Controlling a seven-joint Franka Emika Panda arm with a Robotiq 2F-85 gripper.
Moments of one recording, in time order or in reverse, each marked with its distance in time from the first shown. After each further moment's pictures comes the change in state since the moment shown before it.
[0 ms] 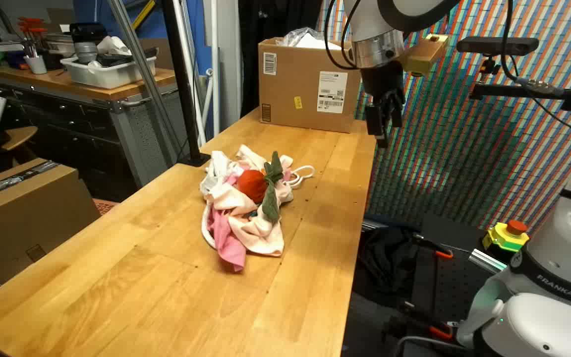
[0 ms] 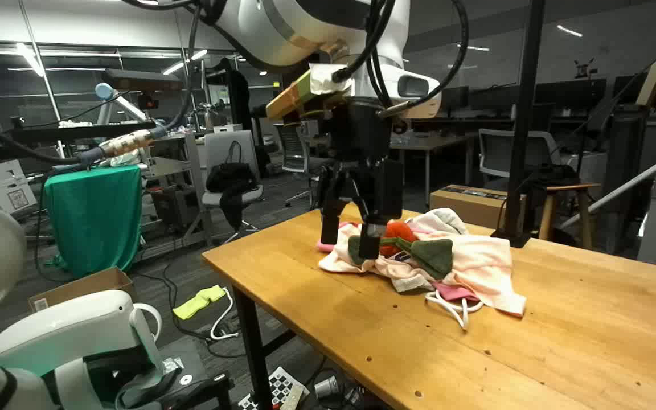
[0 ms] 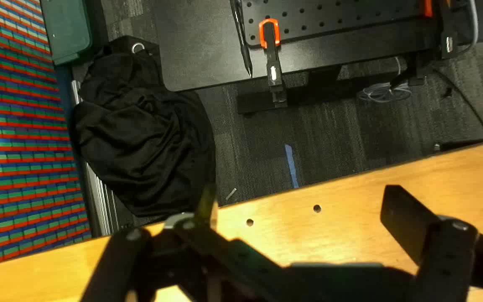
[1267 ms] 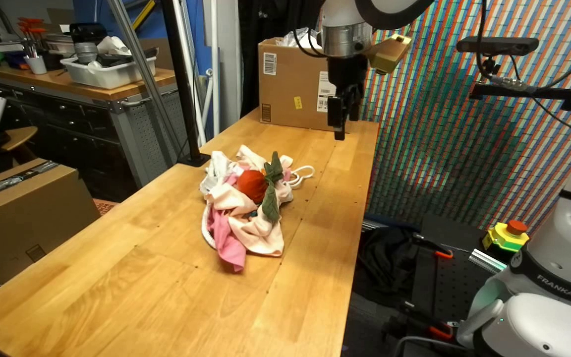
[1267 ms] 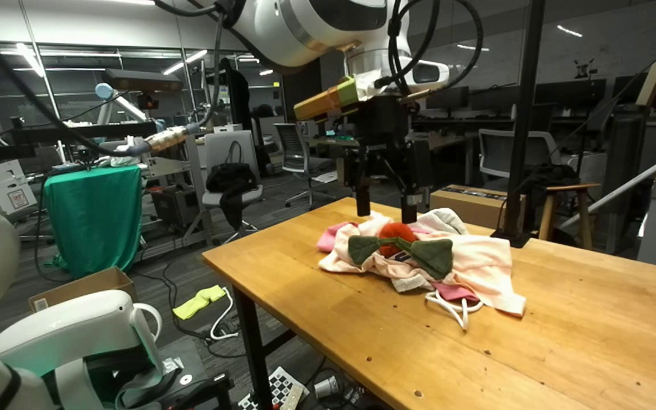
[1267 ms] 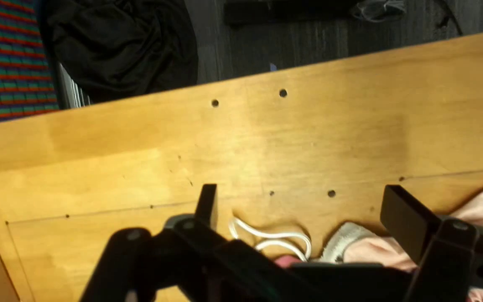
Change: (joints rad) arm 0.062 0.098 0.003 0.100 0.006 0.215 -0.038
